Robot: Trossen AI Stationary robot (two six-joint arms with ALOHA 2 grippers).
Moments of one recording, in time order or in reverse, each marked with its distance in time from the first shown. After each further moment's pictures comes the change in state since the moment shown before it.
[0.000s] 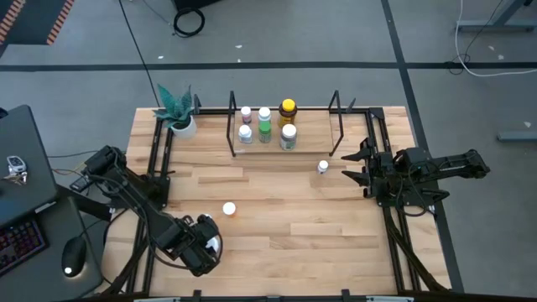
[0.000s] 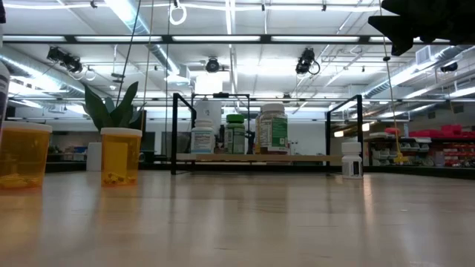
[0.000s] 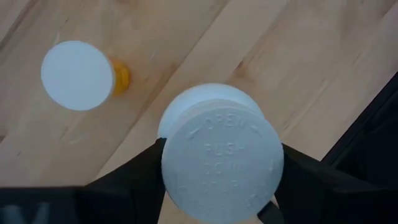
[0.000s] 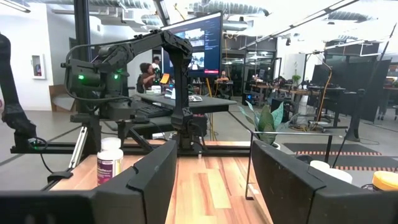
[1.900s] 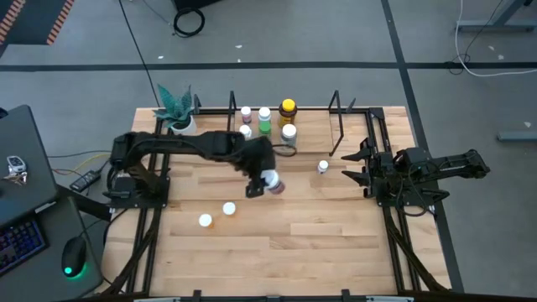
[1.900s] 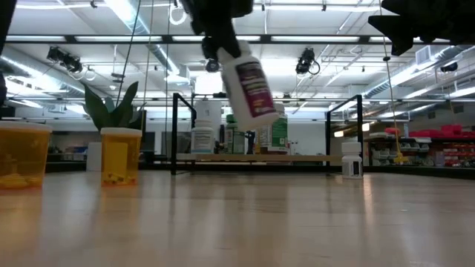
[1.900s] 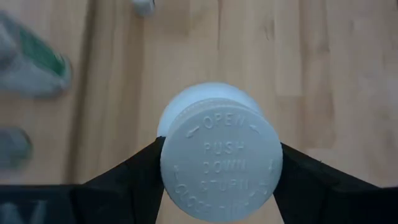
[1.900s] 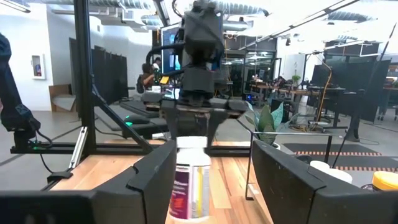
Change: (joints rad) left arm 0.815 0.140 0.348 0.165 0.214 1.416; right arm 0.000 0.000 0.000 0.001 0.000 0.000
